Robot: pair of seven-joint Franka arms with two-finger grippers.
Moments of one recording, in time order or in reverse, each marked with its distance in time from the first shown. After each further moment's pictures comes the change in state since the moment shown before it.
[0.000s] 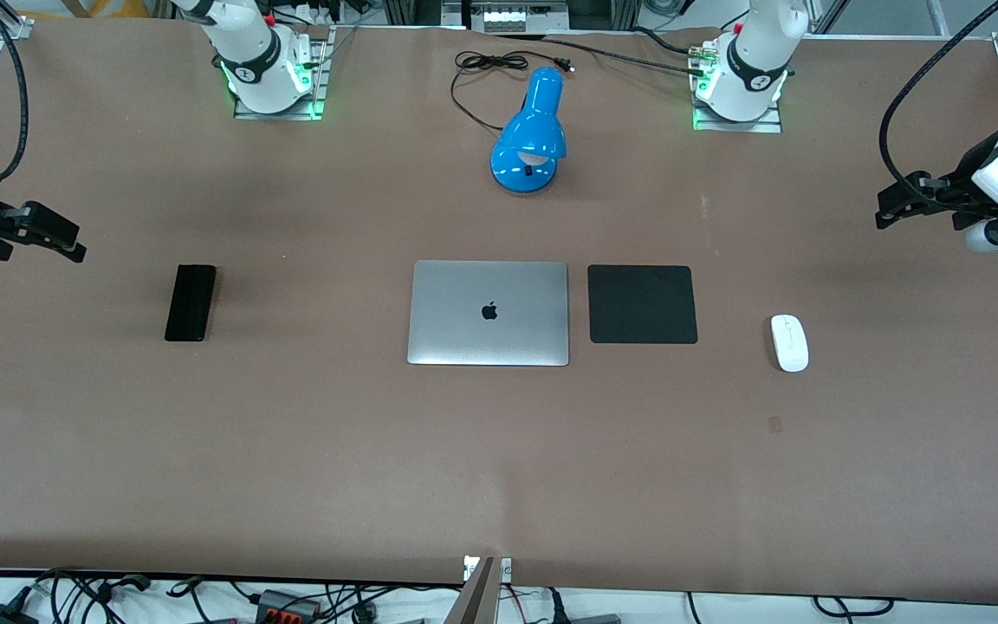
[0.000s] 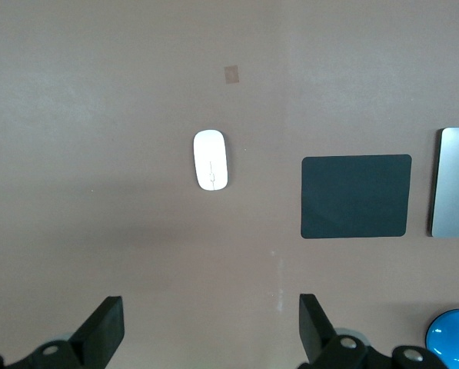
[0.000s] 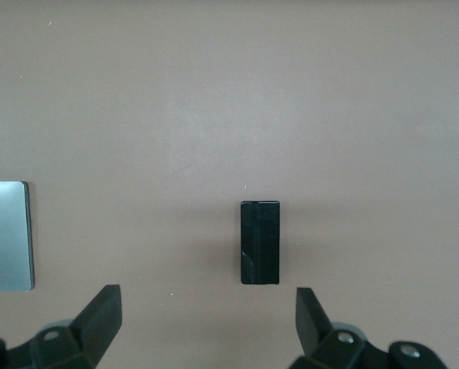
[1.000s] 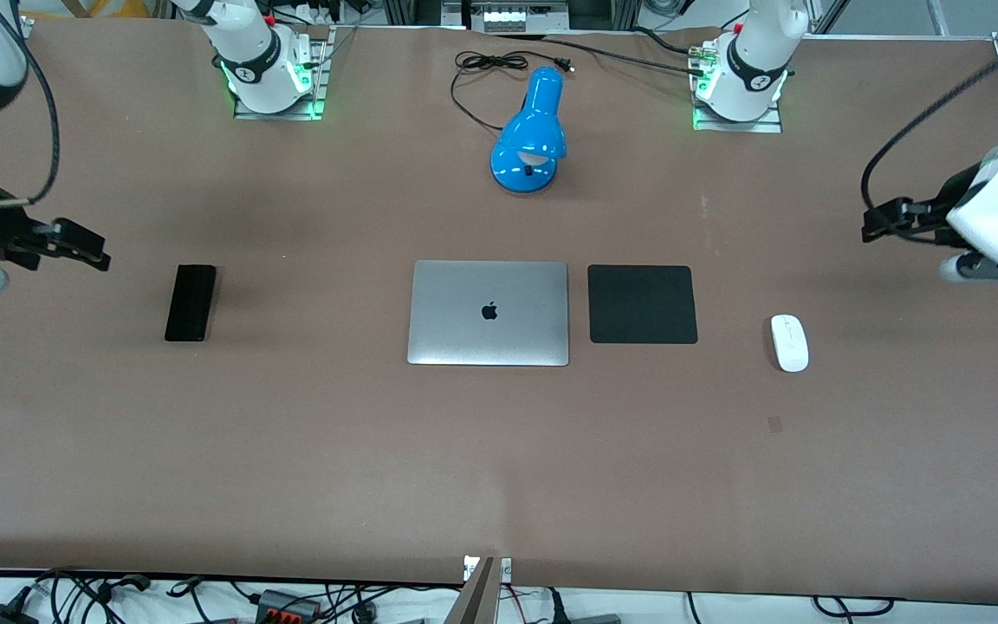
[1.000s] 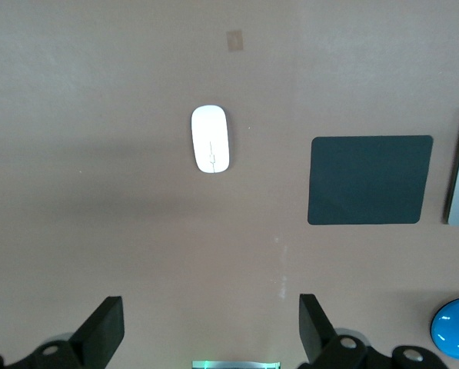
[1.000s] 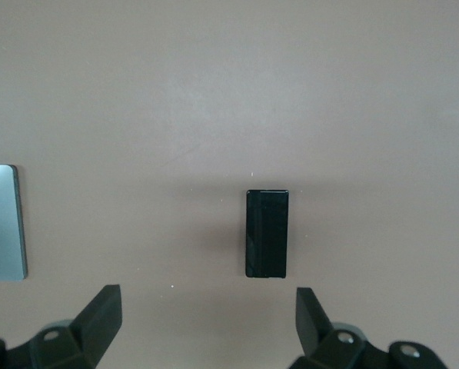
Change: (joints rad) left arm 0.008 0.103 0.007 0.008 0.000 -0.027 0.001; right arm 0.013 0.075 0.003 -0.012 0.000 -0.001 0.000
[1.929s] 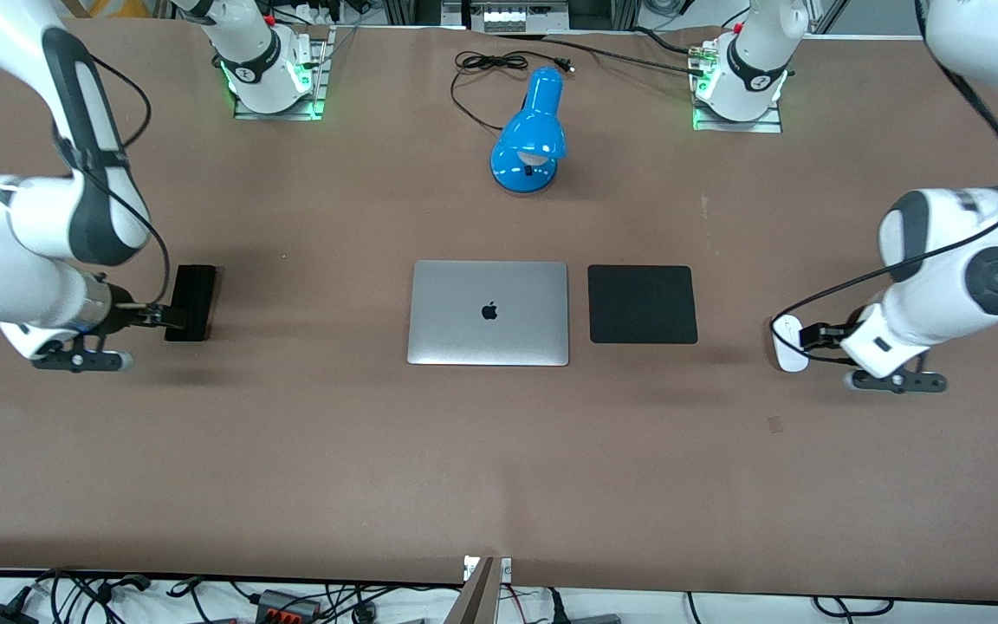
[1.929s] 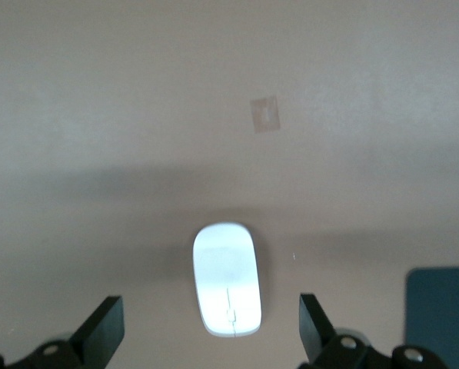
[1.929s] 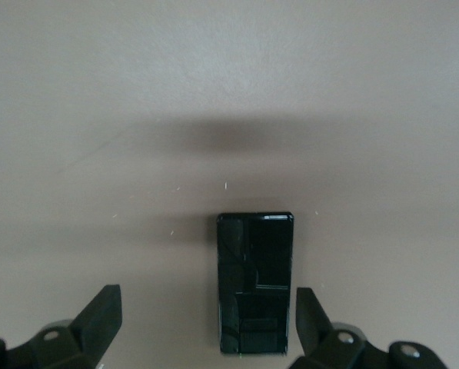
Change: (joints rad) left arm 0.028 0.277 0.003 -0.304 0.067 0.768 0.021; right arm -0.025 0.311 -0.013 -0.178 -0.034 0.370 0.000
